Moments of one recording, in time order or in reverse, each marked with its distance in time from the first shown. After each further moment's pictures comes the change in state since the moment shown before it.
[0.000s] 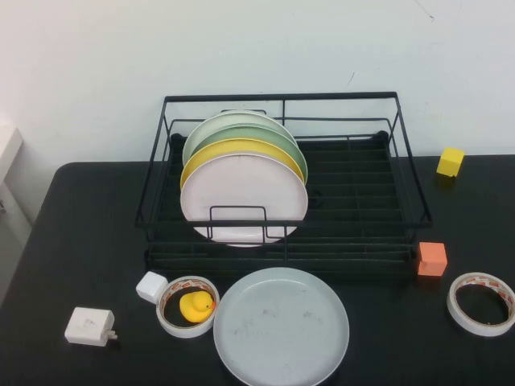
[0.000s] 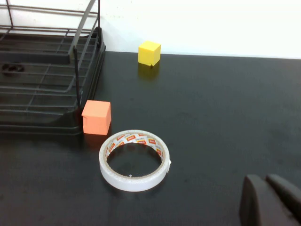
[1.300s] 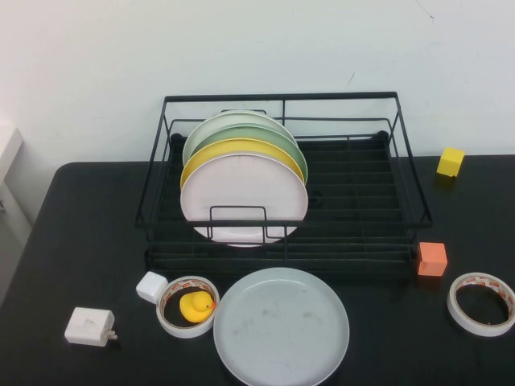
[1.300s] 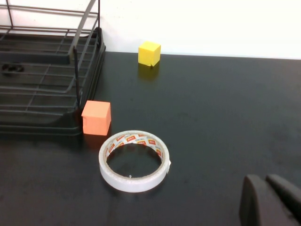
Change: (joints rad) right arm 0.000 0.000 0.000 -0.002 -0.001 0.000; left arm 0.000 0.000 0.000 0.000 -0.021 0.000
